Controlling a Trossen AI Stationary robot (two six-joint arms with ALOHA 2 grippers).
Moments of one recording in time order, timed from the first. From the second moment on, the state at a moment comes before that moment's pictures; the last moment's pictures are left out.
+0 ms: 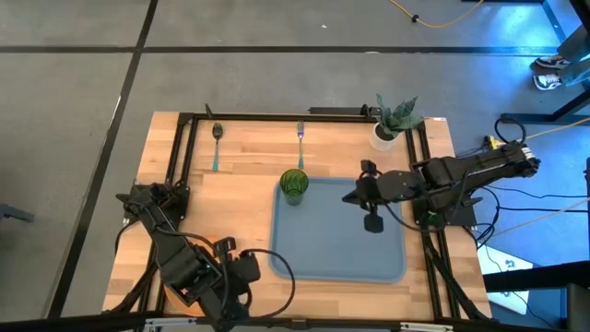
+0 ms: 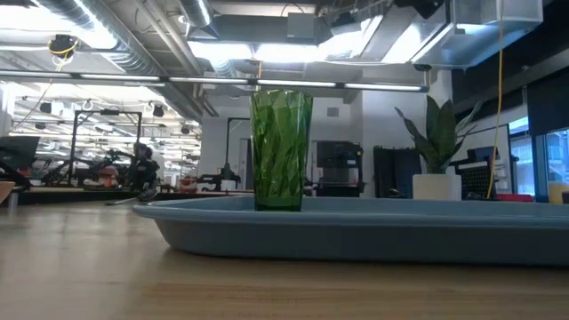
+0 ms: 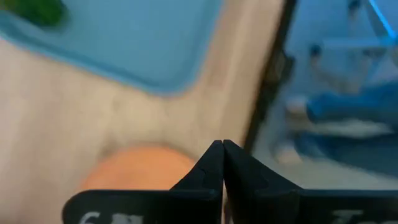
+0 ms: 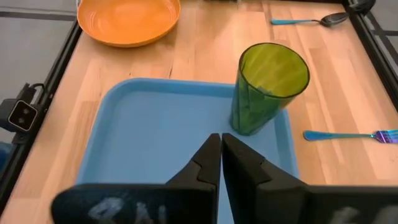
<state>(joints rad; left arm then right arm) -0.78 2.00 2.34 -1.57 -0.27 -1.10 0.29 1.15 1.12 -0.66 0.23 0.15</state>
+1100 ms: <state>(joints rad) -0.70 2.01 1.80 -1.42 0.26 -1.55 0.29 1.15 1.12 -0.66 0.23 0.25</state>
